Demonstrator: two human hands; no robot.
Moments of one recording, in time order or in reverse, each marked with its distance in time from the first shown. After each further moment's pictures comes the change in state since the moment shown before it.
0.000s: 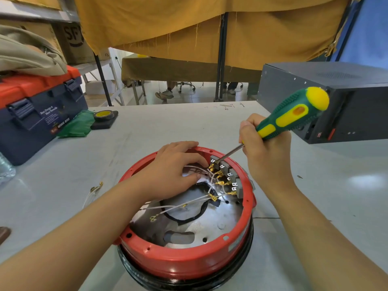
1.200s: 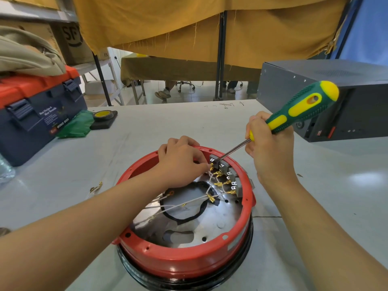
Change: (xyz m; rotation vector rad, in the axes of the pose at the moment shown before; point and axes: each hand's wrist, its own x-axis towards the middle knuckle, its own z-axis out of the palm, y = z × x) left_hand 0.026 0.015 0.008 -0.054 0.018 -0.257; right_hand 0.008 0.008 -0.003 0.205 0.055 0.238
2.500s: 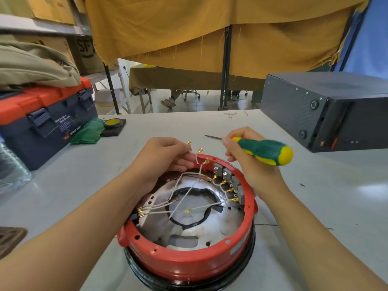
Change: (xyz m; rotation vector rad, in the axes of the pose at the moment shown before) left_hand -0.014 -0.021 -0.031 -1.082 0.144 -0.227; right_hand -0.005 0.016 0.000 -0.188 -0.257 -0.033
